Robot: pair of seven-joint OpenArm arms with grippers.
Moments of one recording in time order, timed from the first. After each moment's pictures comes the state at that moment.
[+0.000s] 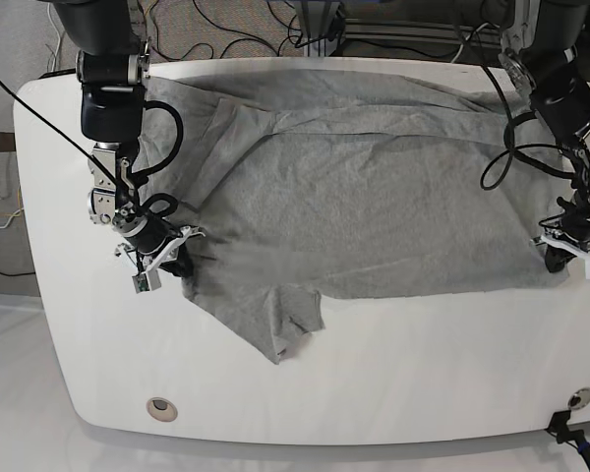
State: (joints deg) left arm -18.1 -20.9 -37.4 49.9 -8.6 -36.5 22.4; right arm 20.8 15.6 3.9 43.7 11.5 32.0 -11.9
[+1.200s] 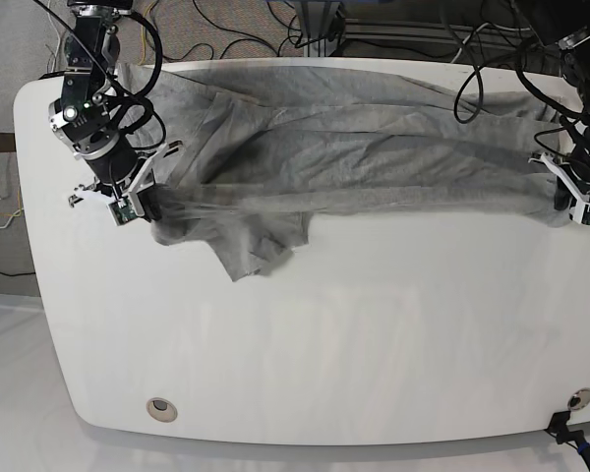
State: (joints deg) left arm 9.0 -18.7 -37.4 93.8 -9.0 -42.2 41.3; right arm -14.4 16.6 15.2 108.7 11.2 32.0 -37.6
